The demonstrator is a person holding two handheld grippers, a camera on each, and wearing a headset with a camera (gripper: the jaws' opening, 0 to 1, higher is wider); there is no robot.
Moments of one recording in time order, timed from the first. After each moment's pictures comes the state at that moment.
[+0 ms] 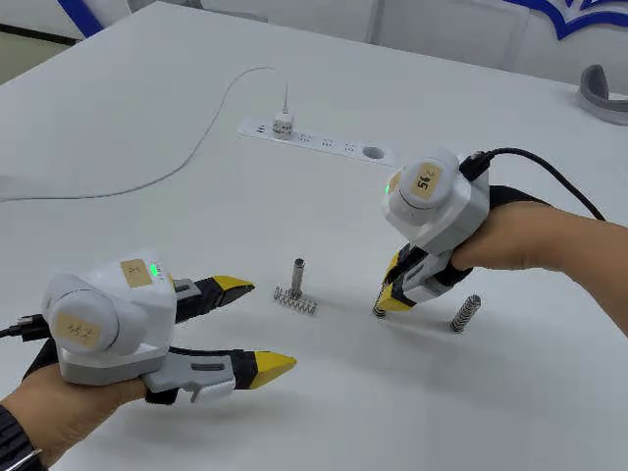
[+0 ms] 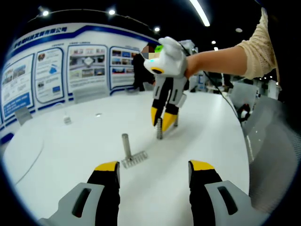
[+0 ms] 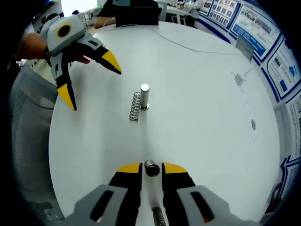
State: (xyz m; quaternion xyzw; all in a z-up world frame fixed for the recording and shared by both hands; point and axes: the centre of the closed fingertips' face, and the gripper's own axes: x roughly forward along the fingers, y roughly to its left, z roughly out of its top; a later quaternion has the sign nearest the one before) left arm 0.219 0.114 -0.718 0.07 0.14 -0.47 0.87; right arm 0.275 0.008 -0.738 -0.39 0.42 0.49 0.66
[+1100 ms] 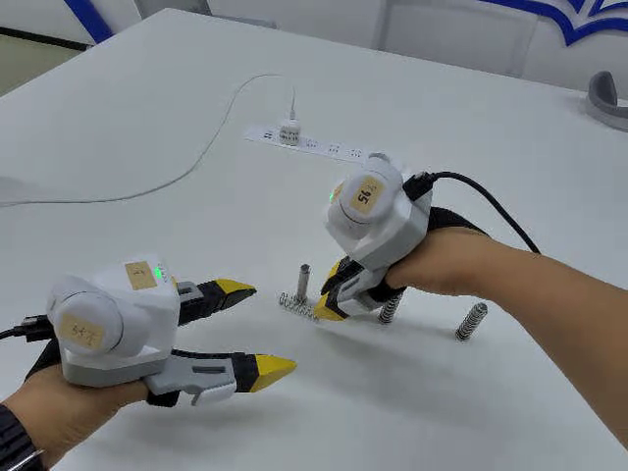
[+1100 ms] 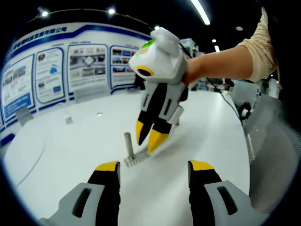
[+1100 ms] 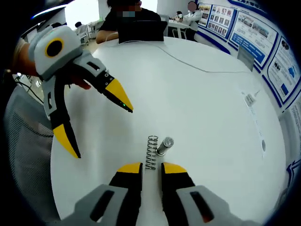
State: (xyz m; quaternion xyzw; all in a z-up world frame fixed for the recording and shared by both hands) left arm 0.220 0.119 -0.718 0.08 0.15 -0.46 0.87; right arm 0.269 0.091 -0.753 -0.34 0.38 0.53 0.68
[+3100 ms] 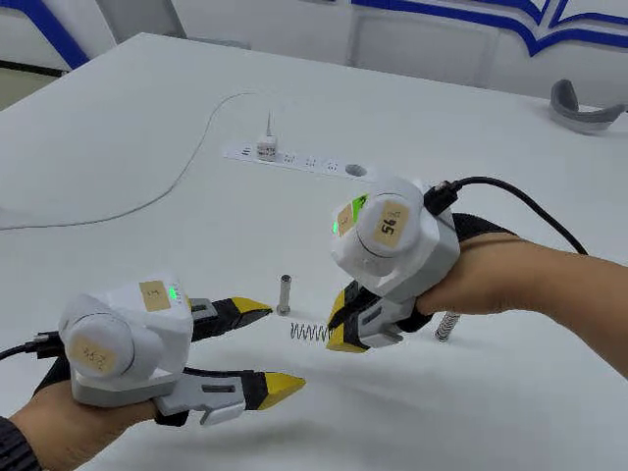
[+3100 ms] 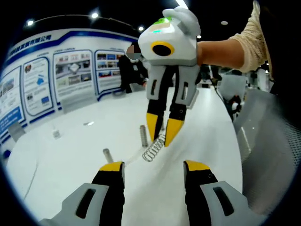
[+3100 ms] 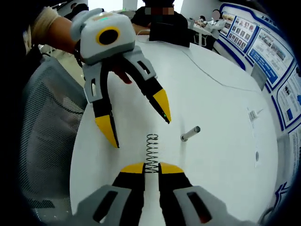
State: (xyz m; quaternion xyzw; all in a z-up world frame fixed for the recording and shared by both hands) left arm 0.201 0.084 -0.703 0.12 0.13 -0.51 0.84; right arm 0.205 0.058 -0.712 -0.40 0.34 0.57 0.63
